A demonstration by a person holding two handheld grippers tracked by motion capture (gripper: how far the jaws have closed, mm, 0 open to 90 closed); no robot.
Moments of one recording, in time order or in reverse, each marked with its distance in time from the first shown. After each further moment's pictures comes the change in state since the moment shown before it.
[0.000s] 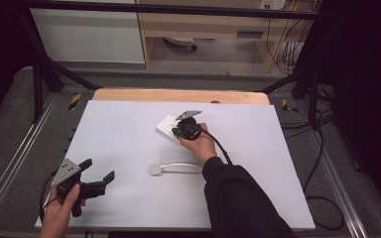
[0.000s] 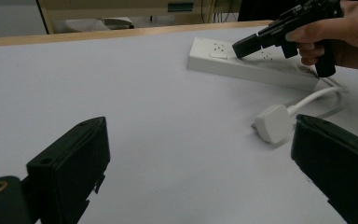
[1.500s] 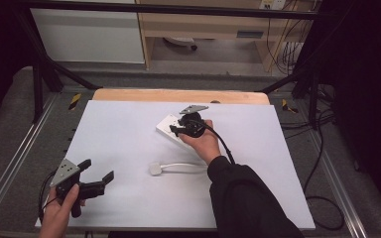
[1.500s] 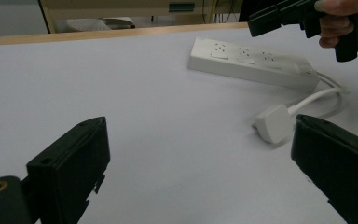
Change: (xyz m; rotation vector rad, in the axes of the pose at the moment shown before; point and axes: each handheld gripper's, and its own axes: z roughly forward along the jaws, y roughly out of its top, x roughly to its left) left arm 0.000 0.000 -0.001 -0.001 0.001 -0.007; right arm 0.002 0.017 -0.033 -0.075 -0.005 0.063
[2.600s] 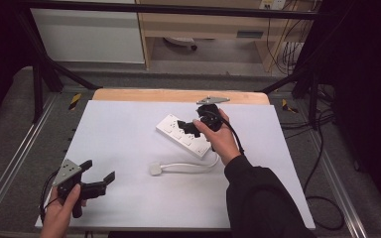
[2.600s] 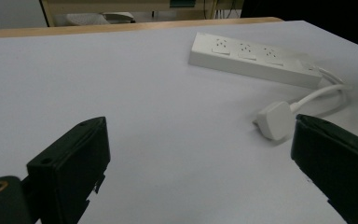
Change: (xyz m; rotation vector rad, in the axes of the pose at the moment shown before) left arm 0.000 -0.002 0.002 0.012 0.003 -0.009; right arm -0.017 0.018 -0.060 -0.073 0.005 0.087
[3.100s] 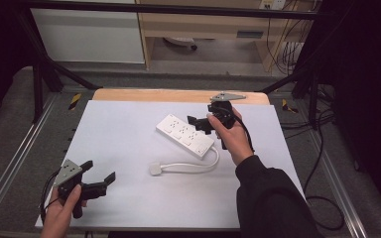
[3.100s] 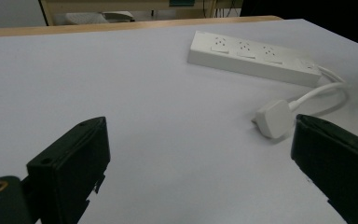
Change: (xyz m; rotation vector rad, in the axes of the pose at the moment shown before) left arm -0.001 -0.001 0.000 0.004 0.001 0.003; right arm -0.014 0.007 -0.037 -0.059 -0.001 0.009
